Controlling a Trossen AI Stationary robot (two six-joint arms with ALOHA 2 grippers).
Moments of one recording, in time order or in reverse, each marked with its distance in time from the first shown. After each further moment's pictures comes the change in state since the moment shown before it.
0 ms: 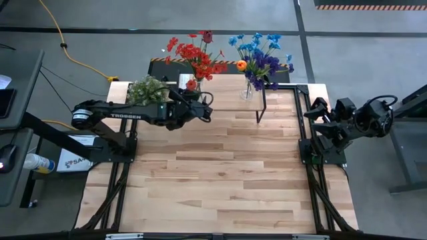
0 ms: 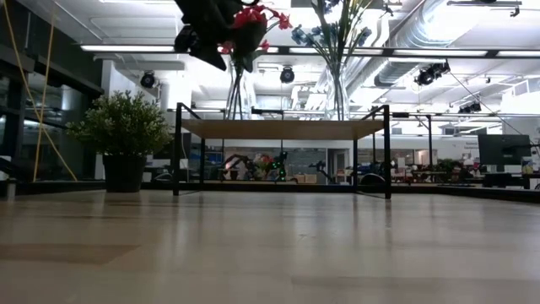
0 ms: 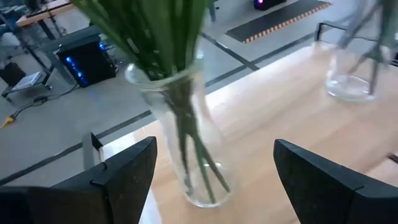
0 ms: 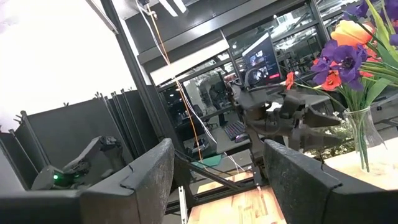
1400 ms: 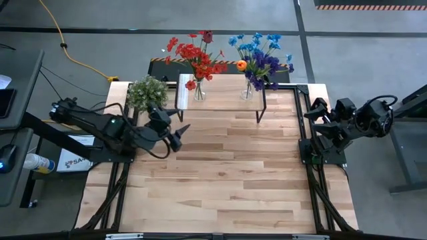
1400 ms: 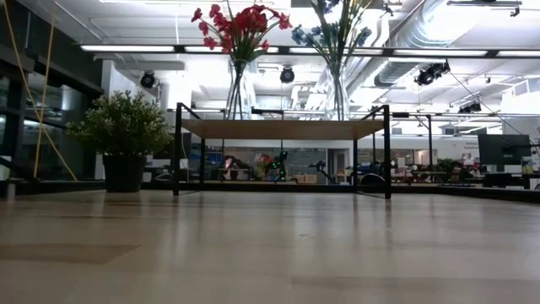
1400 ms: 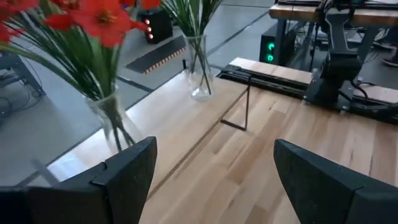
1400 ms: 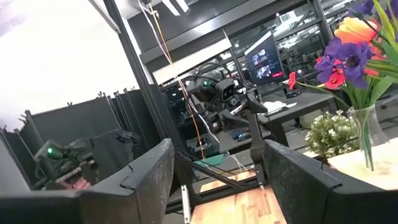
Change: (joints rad) left arm -0.463 -0.340 0.000 -0.220 0.010 0.006; right arm 0.000 0.000 0.000 -0.001 -0.011 0.013
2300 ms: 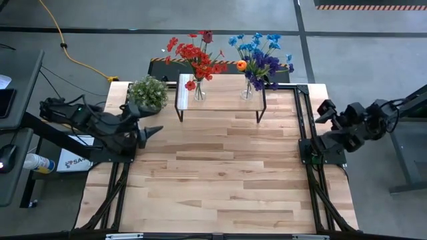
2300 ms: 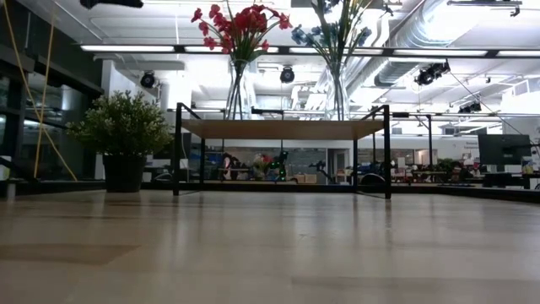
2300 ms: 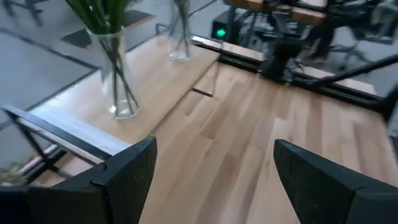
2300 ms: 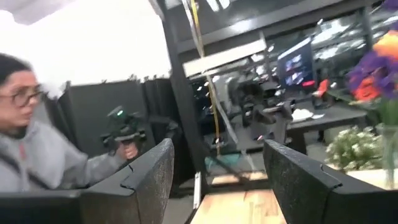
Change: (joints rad) left arm 0.002 -0.466 -0.225 -0.183 0.260 -0.061; right arm 0.000 -0.156 0.001 -0.129 -0.145 -0.130
